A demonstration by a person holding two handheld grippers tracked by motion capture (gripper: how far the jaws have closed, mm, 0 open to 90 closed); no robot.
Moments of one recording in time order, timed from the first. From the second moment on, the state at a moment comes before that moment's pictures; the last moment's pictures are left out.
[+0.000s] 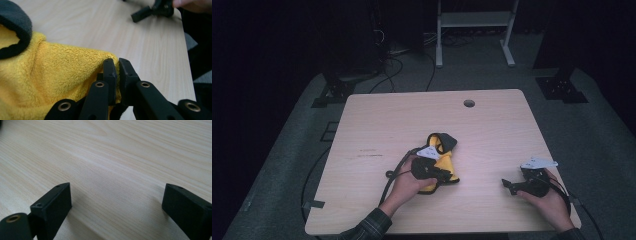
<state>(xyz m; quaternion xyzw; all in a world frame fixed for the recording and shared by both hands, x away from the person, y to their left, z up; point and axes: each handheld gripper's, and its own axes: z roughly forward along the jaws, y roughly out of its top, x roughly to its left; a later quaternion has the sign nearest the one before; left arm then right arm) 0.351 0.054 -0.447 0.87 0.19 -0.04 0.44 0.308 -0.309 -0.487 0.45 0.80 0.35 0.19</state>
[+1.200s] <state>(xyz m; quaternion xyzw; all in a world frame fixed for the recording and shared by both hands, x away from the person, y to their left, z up) 0.432 0.091 -0.443 0.84 0.32 0.08 0.44 0.308 -0.310 -0.487 0.45 0.80 0.35 0.19</state>
